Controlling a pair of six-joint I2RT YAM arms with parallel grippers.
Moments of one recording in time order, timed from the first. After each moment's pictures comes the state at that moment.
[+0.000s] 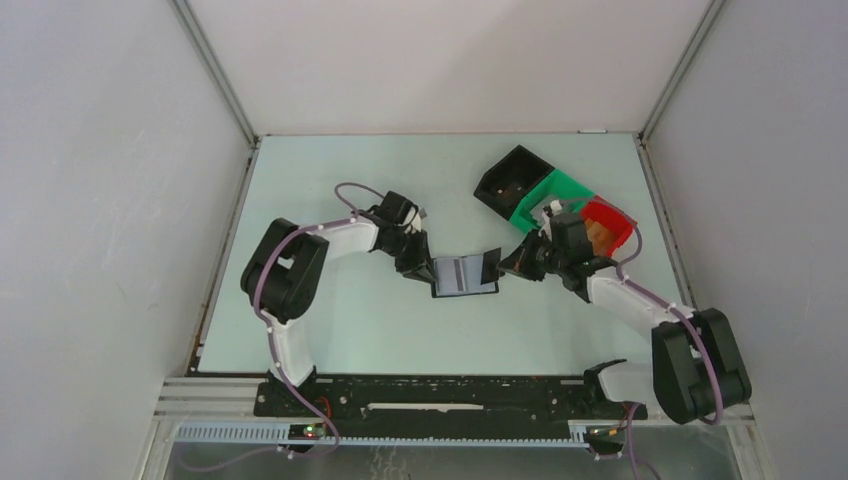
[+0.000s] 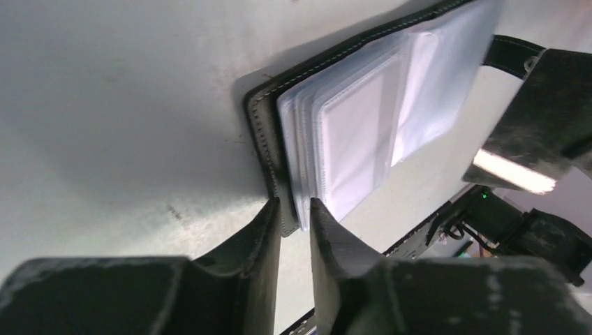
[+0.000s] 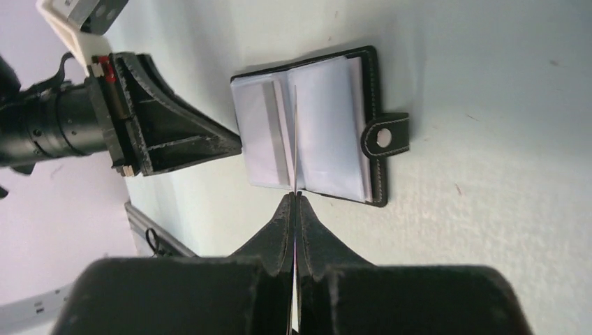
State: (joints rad) left arm -0.51 1.90 1.13 -0.37 0.52 -0.59; right arm 0.30 1.30 0.60 0.00 -0.41 0.78
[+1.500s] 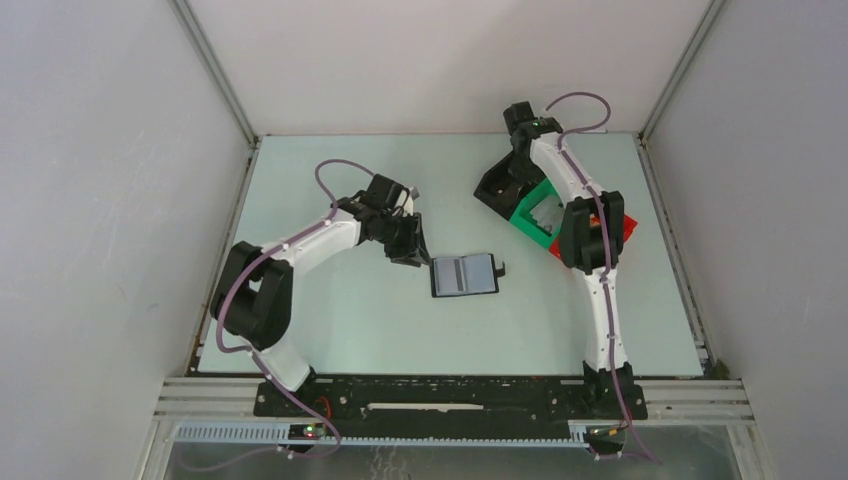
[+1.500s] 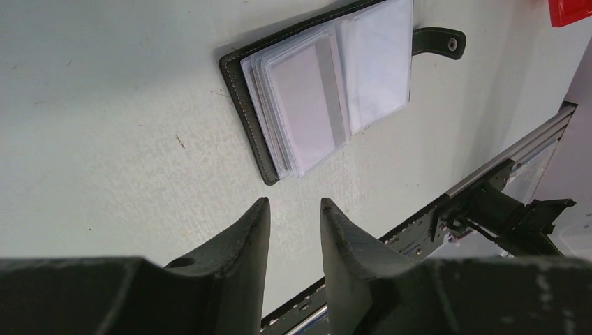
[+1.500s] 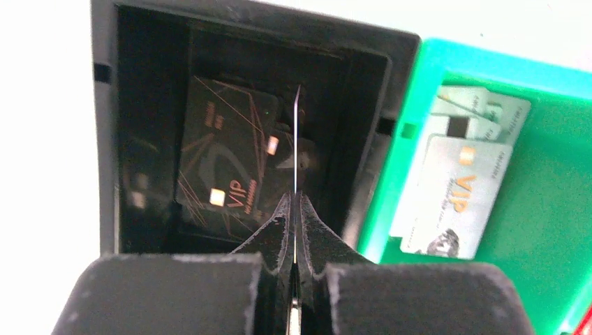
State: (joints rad) left arm -0.51 1.68 1.18 -0.54 0.40 -0.53; right arm 0.26 2.38 2.24 -1.03 0.40 0.77
